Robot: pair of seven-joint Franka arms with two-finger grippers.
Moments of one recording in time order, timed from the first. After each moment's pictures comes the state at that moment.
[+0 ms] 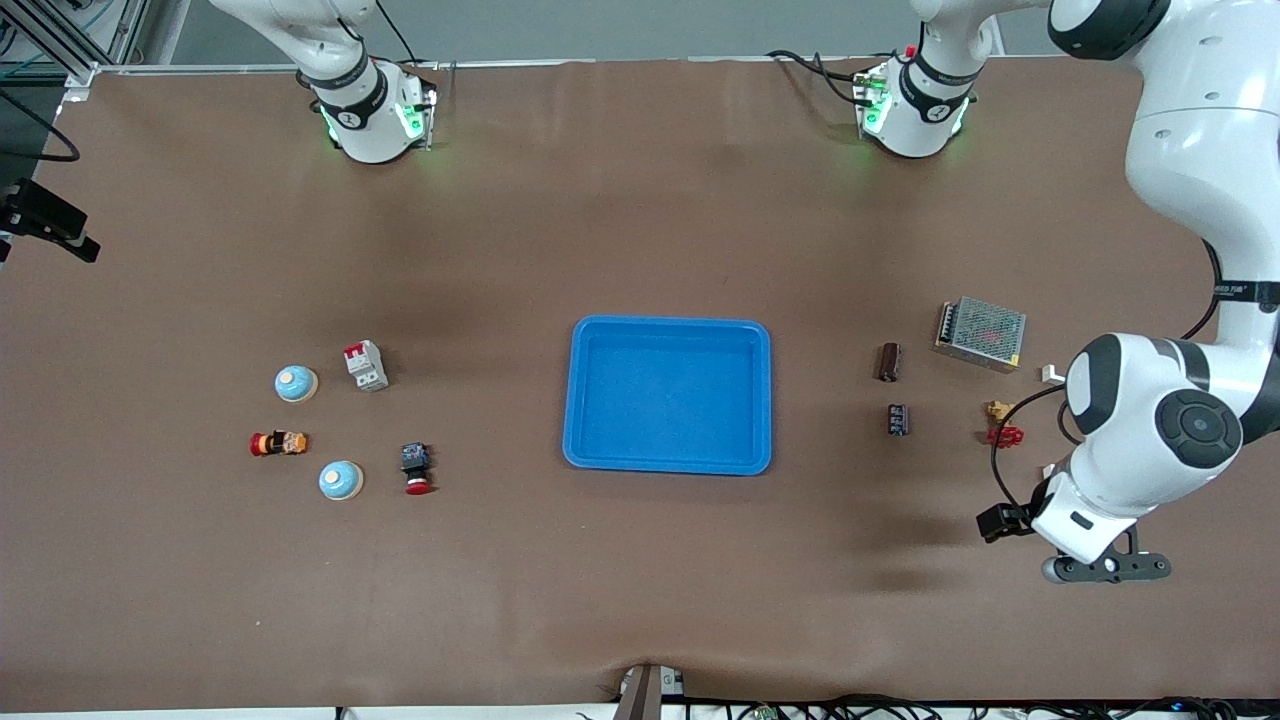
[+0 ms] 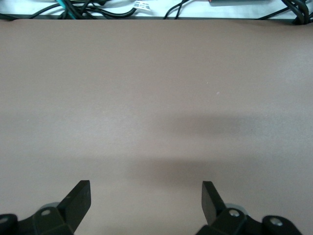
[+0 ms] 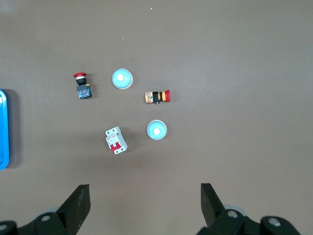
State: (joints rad) left arm 0.22 0.80 -0.37 -1.31 0.37 2.25 -0.25; right arm -0.15 -0.10 0.01 -1.66 0.02 1.62 -0.12
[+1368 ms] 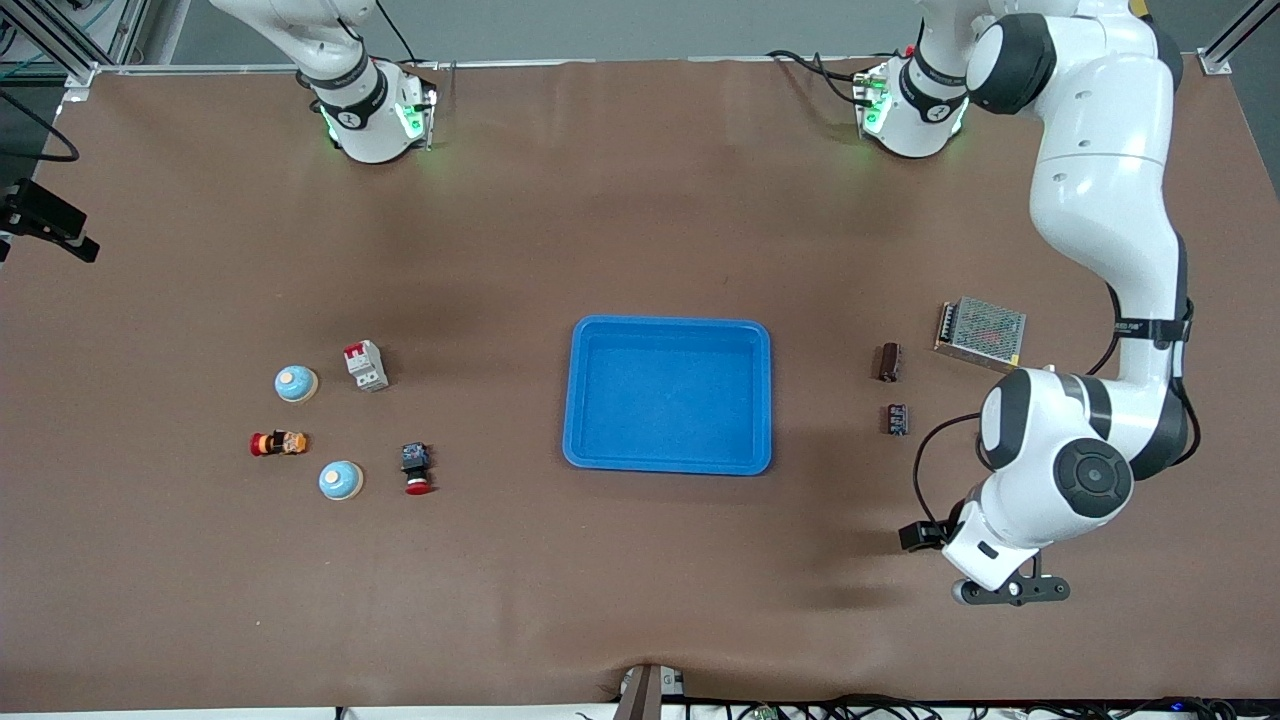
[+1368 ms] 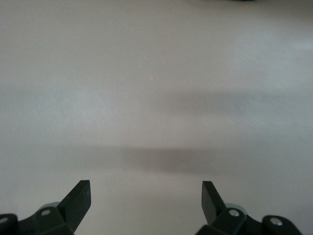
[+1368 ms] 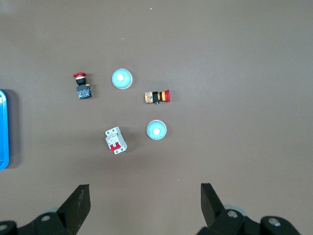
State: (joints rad) left arm -0.09 0.91 -0.12 -1.04 0.09 2.02 -0.24; right arm -0.15 -0.10 0.01 -1.66 0.02 1.62 -0.12
